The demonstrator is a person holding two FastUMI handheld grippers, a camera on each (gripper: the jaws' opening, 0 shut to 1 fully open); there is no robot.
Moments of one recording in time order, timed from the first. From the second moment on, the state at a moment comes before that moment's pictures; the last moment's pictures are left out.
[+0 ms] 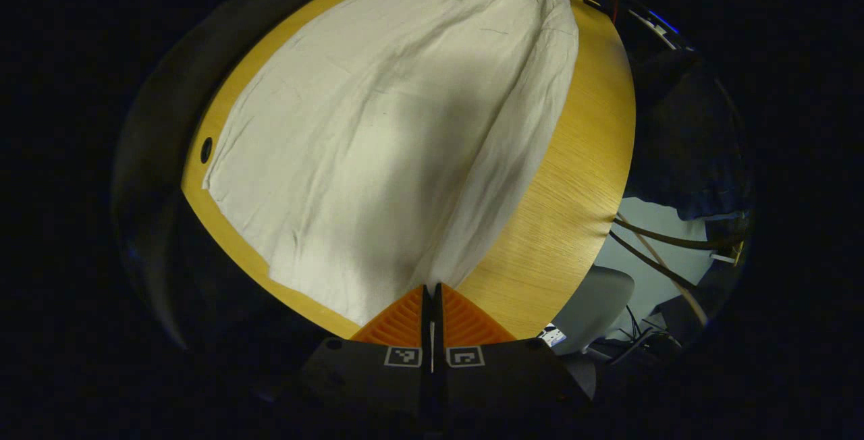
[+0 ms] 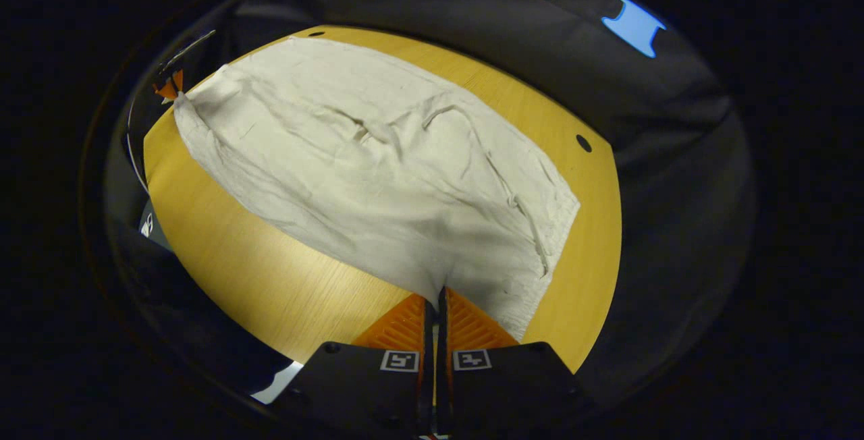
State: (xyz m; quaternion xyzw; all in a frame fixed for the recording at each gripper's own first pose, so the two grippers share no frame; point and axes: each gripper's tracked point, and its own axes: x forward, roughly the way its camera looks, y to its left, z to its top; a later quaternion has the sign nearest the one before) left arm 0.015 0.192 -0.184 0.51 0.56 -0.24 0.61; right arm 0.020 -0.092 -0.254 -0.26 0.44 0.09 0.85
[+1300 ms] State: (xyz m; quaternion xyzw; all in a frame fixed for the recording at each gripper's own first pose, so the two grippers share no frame) left arm 0.434 0.111 -0.182 0.47 0.30 0.04 0.83; right arm 0.311 -0.086 -0.263 0.03 0.28 0.00 0.96
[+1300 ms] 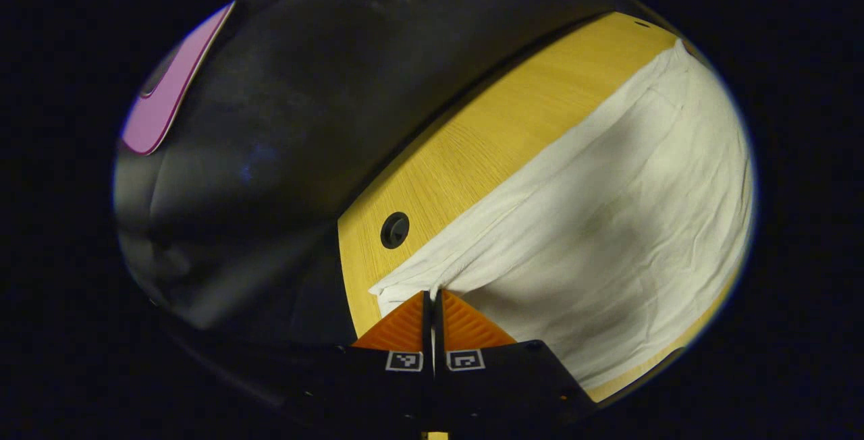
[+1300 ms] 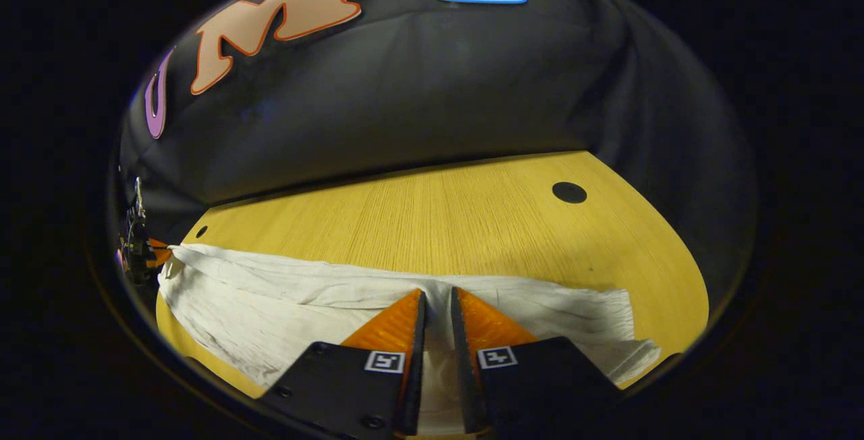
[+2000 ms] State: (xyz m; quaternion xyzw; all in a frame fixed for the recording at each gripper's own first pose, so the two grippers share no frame) left arm 0.413 -0.024 -0.163 0.14 0.16 -0.05 0.98; right arm 0.210 -0.214 -0.157 0.00 0.19 -0.10 0.98
